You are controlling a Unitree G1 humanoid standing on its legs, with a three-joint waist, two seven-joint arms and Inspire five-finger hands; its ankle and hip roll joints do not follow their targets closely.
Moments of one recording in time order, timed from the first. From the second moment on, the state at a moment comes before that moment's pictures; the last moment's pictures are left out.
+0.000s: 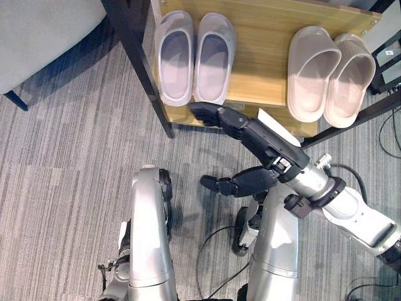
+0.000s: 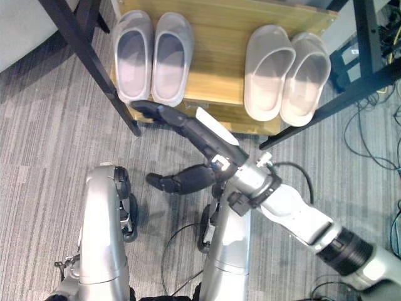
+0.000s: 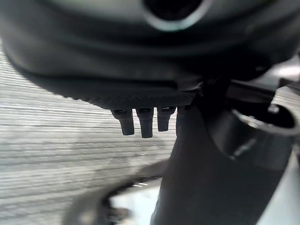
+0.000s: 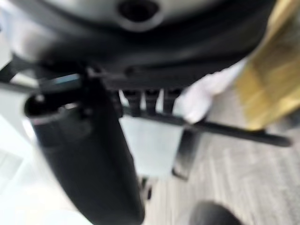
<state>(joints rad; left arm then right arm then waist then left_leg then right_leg) 0.03 0.42 -0.39 0.64 -0.35 -0.35 0.38 -0.36 -1.03 0.54 -0.27 0.55 -0.46 -0.06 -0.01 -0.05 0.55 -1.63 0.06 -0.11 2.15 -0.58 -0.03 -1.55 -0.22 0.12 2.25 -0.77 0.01</state>
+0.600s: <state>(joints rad) -0.12 0.44 -0.31 0.60 -0.37 -0.32 0.24 -0.34 -0.88 0.46 -0.12 0.56 -0.35 -0.01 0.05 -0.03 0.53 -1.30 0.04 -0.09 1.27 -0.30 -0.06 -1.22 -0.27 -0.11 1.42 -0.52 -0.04</state>
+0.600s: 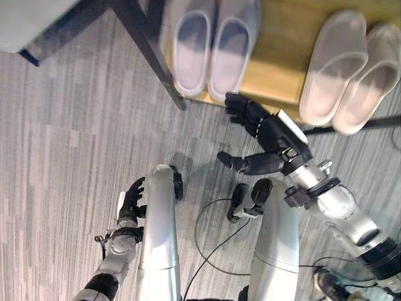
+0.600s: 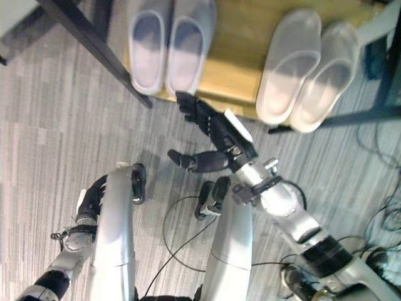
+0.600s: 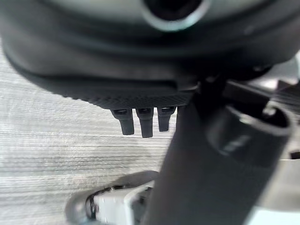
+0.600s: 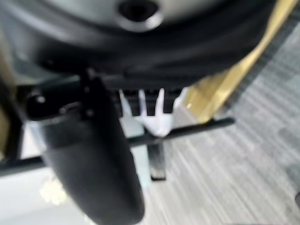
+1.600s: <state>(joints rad) 0.07 0.42 -0.43 0.59 -0.01 -0.32 0.12 0.15 -0.48 0.39 0.23 0.27 -0.23 0.08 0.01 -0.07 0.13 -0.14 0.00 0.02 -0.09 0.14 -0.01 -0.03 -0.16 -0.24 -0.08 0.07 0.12</state>
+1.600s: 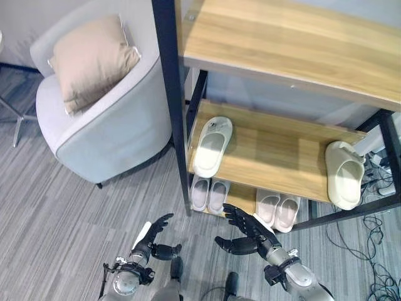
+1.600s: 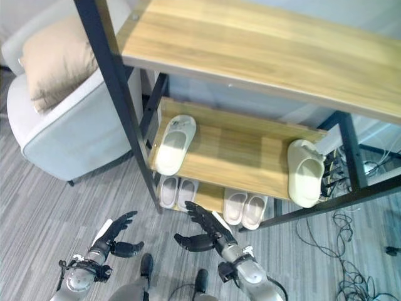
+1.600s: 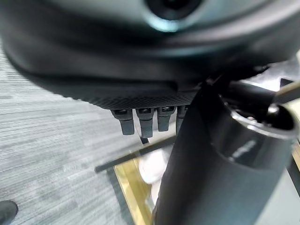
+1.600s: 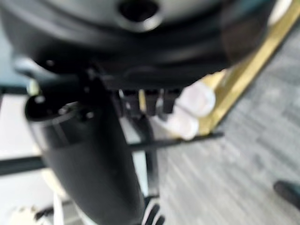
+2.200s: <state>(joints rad) 0.10 0.38 -0.44 0.38 -0.20 -0.23 0.05 0.29 -0.51 0.32 0.37 0.22 -0.19 0.02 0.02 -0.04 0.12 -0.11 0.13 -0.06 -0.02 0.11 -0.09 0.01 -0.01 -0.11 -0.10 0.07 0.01</state>
